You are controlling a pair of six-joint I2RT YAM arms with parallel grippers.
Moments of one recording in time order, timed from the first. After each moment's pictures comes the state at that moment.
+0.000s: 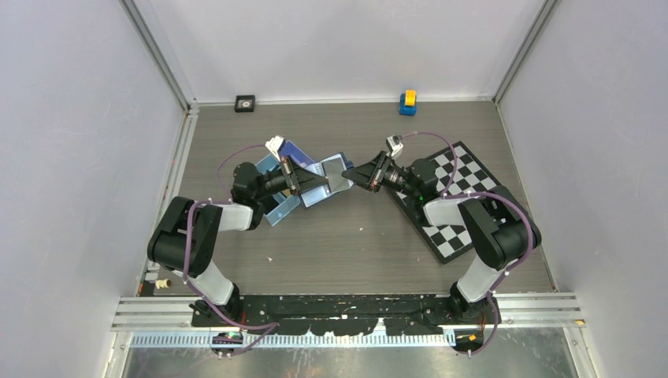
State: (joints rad) left arm -0.29 1.63 0.58 1.18 0.91 -1.31; right arm 0.41 1.68 0.63 1.15 -0.69 1.33
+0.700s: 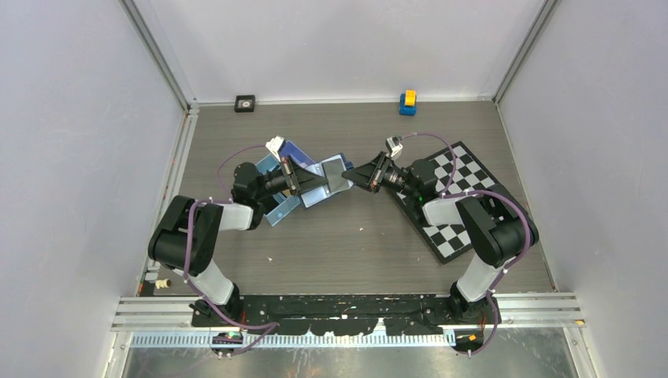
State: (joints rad) left arm -0.29 1.64 0.58 1.18 0.91 -1.31; right arm 0.42 1.70 0.63 1.17 -0.69 1.34
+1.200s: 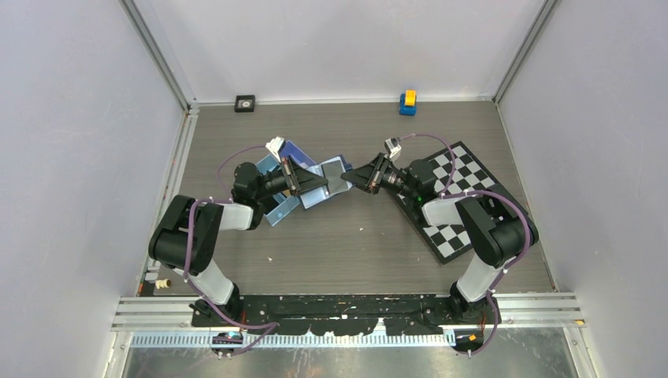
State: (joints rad) left arm -0.28 1.64 0.58 1.17 0.91 -1.31; right arm 0.43 1.70 0.63 1.15 -0.69 1.33
